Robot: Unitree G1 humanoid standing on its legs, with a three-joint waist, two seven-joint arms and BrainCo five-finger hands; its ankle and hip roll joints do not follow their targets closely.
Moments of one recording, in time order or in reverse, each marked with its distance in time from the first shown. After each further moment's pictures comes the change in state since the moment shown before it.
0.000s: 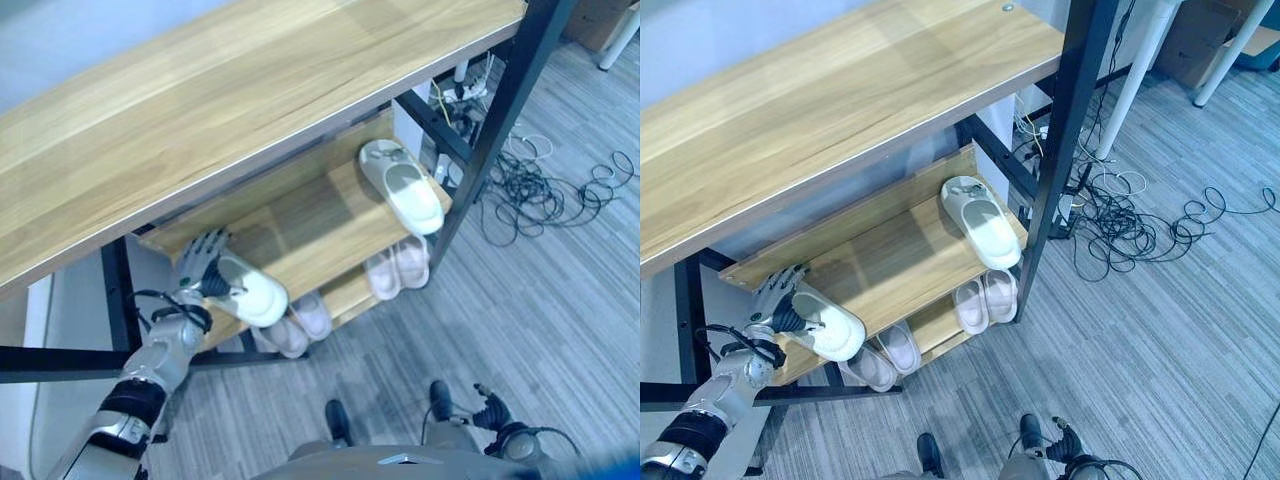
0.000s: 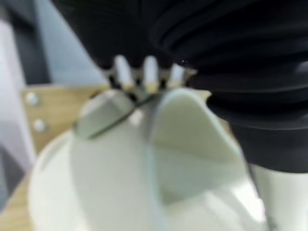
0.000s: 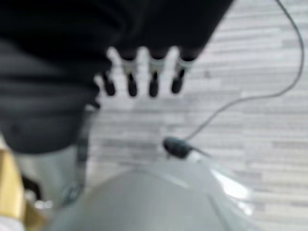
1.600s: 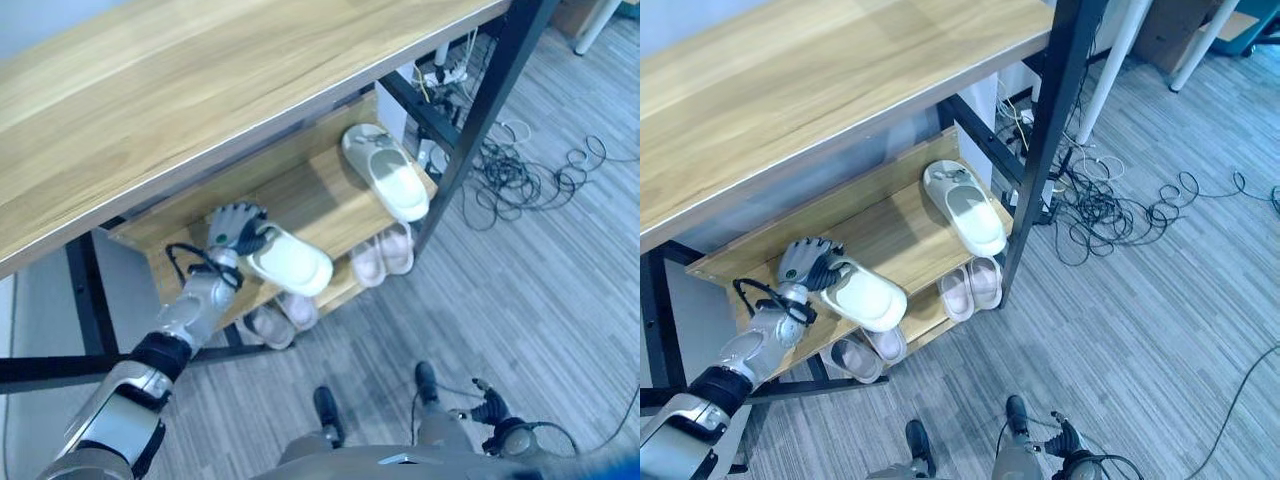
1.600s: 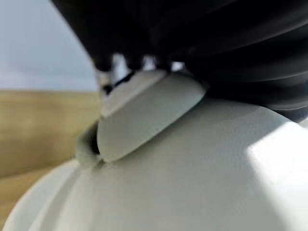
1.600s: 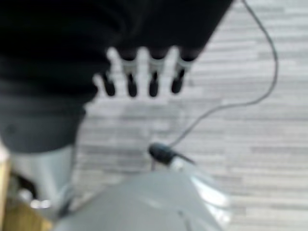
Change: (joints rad) left arm -0.259 -0.005 -0.223 -0.098 0.035 -0.020 0.059; right arm -0.037 0.003 0.021 0.039 0.001 -0.028 -0.040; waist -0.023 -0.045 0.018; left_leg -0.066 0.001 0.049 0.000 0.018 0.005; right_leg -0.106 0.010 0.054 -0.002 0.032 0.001
